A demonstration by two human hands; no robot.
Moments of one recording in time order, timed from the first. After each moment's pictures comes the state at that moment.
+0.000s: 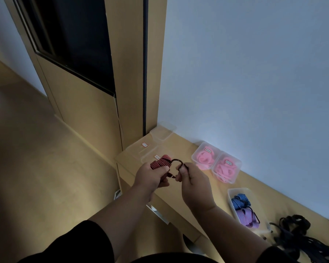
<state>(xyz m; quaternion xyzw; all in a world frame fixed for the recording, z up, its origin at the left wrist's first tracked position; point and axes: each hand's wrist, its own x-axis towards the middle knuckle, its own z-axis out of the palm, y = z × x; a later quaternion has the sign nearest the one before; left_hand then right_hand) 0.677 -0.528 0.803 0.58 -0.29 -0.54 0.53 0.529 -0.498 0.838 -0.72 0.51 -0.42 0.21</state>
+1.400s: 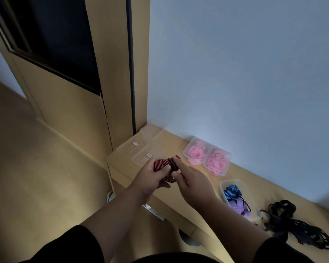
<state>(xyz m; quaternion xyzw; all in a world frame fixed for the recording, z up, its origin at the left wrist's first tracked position) 0.675 -0.517 0.815 0.45 -0.42 -0.63 0.48 0.500 -0.503 0.831 -0.79 0.54 -0.23 0.16</state>
